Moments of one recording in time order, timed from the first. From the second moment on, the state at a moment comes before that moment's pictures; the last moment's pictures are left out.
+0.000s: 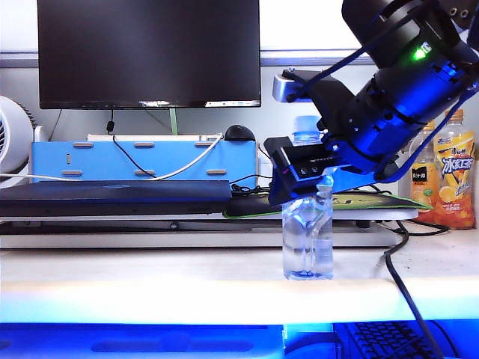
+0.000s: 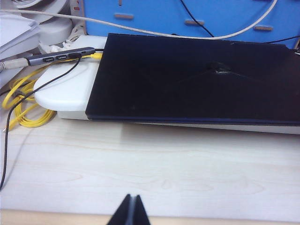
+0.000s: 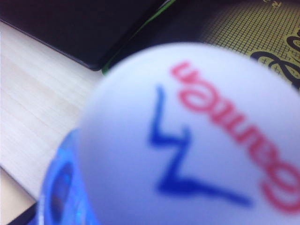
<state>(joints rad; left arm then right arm) 0.05 0.00 0.01 -0.15 0.07 -0.04 0.65 1.45 0.62 0.31 0.12 -0.05</state>
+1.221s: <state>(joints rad) 0.05 0.00 0.01 -0.15 0.07 -0.04 0.65 1.79 1.49 0.07 -0.10 -0.08</state>
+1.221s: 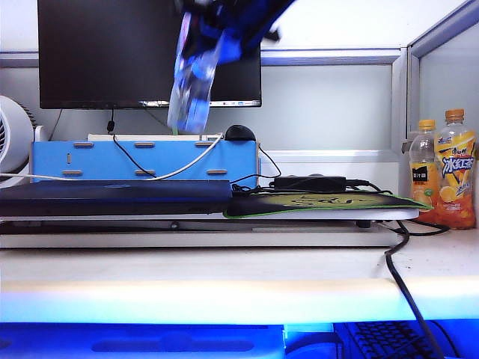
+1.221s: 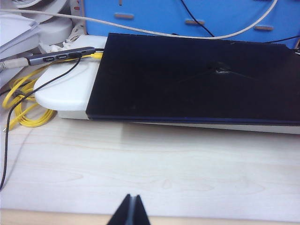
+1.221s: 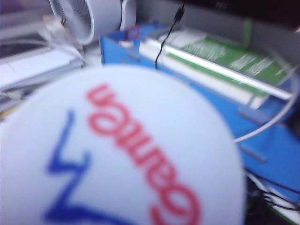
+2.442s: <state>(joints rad) 0.05 0.00 0.01 -0.15 0.07 -0.04 0.66 2.06 1.65 0.08 -0.13 -0.08</state>
